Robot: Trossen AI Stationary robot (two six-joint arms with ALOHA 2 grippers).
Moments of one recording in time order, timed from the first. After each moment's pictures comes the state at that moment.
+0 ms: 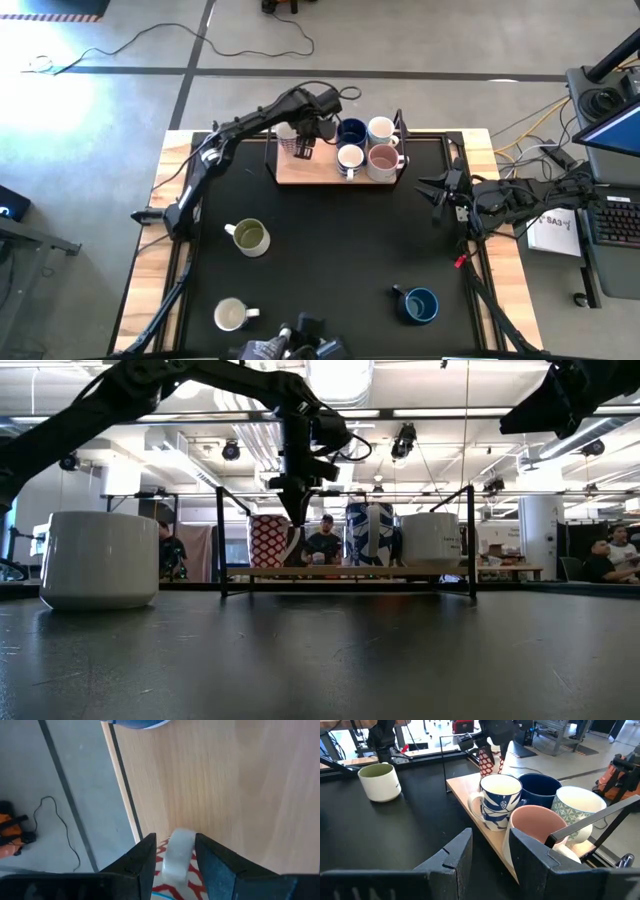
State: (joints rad) left arm 0.53 2.28 2.31 -1.35 -0.25 0.76; right arm 0.19 0.43 0.57 -0.54 0.60 0.21
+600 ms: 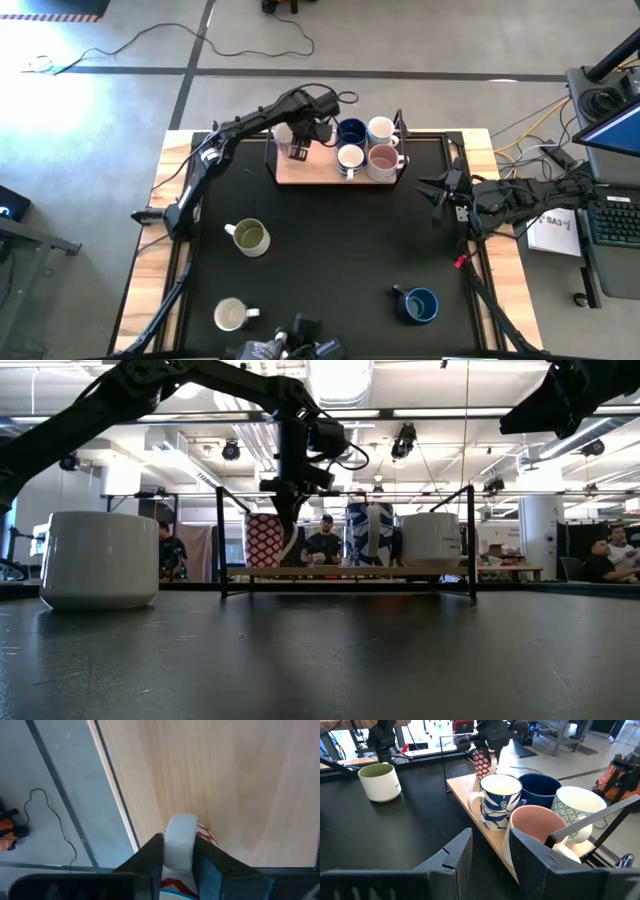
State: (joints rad) left arm 0.54 2.27 2.27 -1.40 -0.27 0.78; right arm 0.19 0.43 0.57 -0.54 0.60 0.21
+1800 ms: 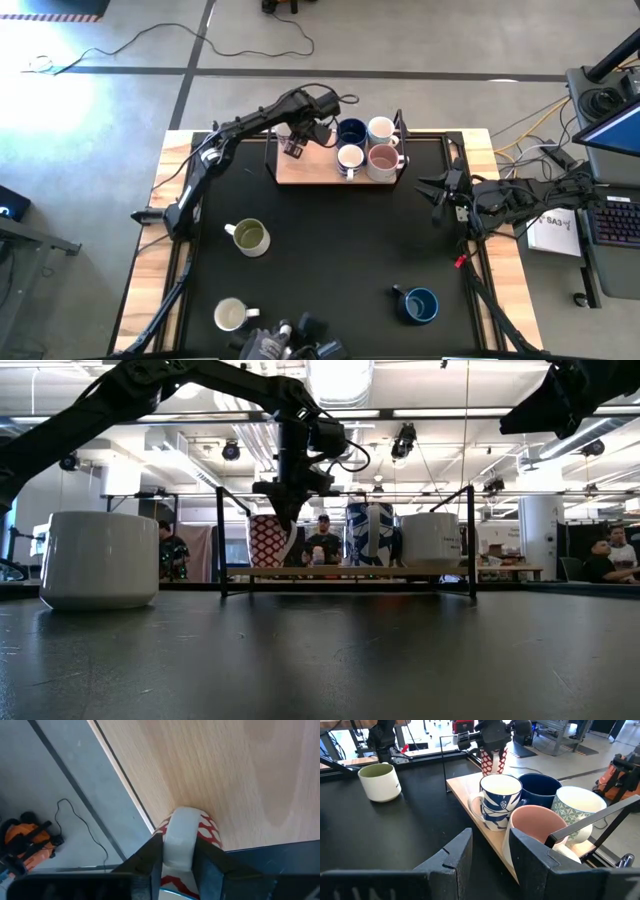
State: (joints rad) left arm 0.53 2.27 2.27 -1.38 -0.36 0.98; right arm 0.19 0.43 0.57 -0.54 0.60 0.21
